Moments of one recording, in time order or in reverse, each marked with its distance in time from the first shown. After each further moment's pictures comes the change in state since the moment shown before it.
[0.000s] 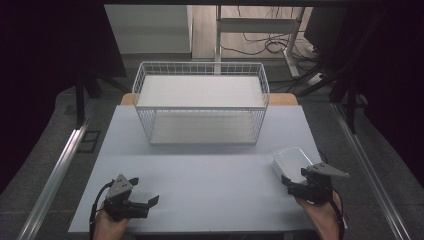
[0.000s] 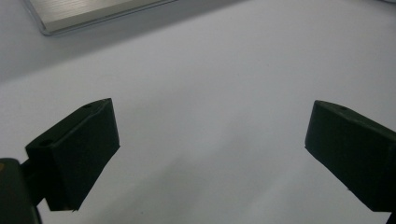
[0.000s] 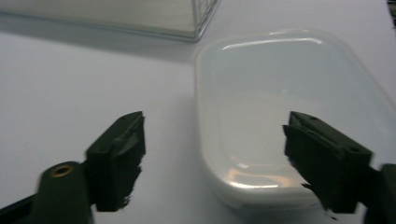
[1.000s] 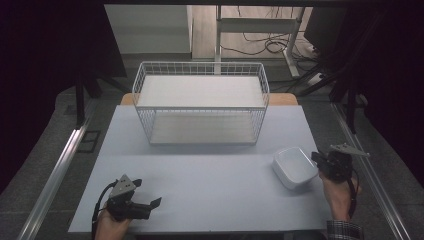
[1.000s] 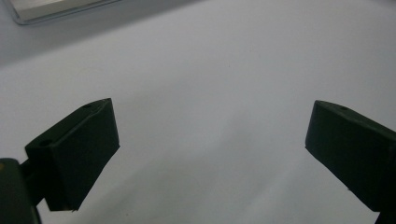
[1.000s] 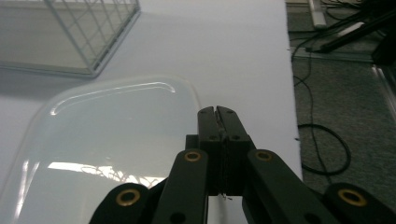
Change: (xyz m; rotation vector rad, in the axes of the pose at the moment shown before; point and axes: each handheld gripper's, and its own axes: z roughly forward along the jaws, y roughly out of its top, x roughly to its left) left arm -0.002 -0.001 0.006 0.035 -0.039 0.004; right arm -0.084 0.022 0.021 -0.021 -0.145 0.057
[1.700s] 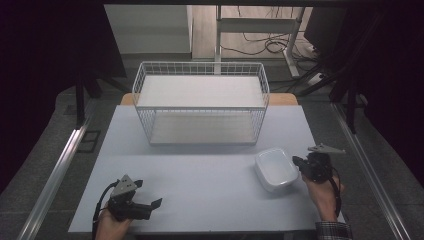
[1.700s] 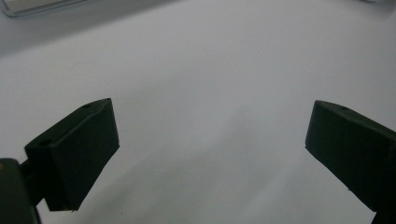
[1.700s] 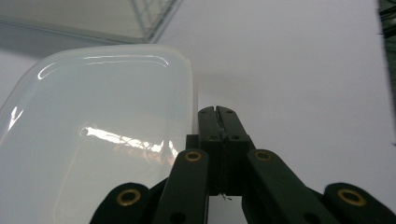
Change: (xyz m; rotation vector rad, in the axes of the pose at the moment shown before) left arm 0.000 0.000 0.003 0.016 -0.012 -0.007; right arm 0.047 -0.001 0.019 0.091 0.145 -0.061
